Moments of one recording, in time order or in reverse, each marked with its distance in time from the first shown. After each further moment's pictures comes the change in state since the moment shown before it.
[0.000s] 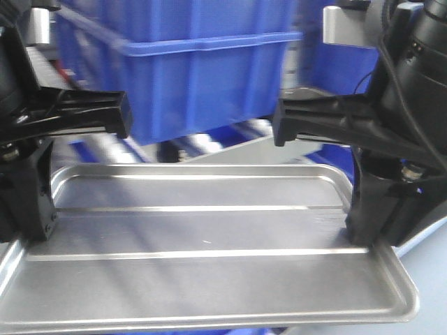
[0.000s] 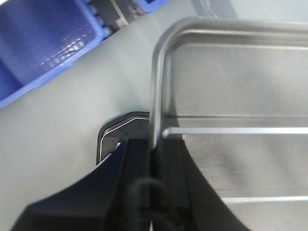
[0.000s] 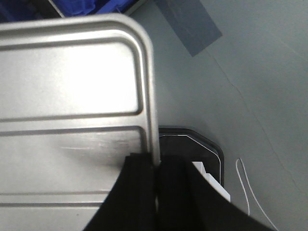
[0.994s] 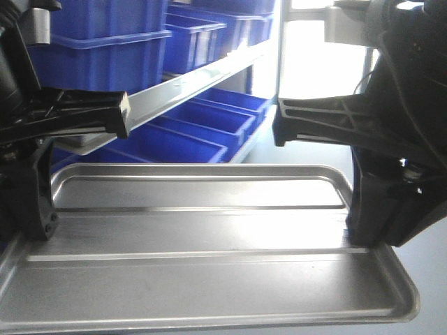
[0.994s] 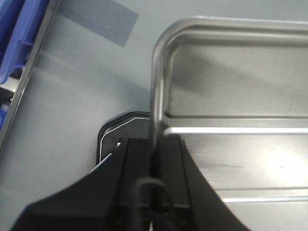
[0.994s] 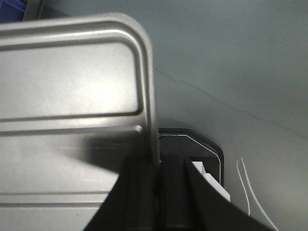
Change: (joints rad) left arm 0.000 0.000 0.000 0.000 0.000 0.000; right arm 0.000 0.000 0.000 0.000 0.000 0.000
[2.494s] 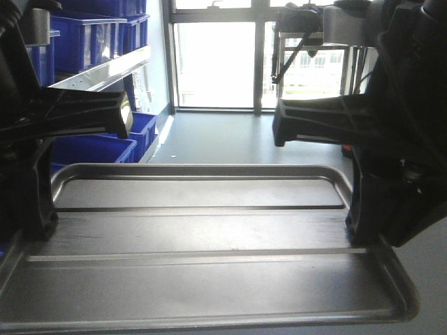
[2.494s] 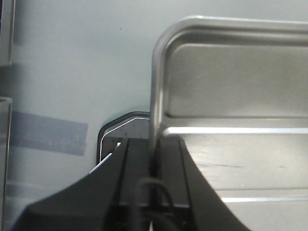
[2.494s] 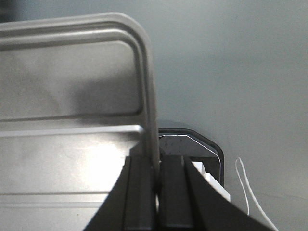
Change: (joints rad) left arm 0.000 0.000 0.000 0.000 0.000 0.000; right arm 0.000 0.000 0.000 0.000 0.000 0.001
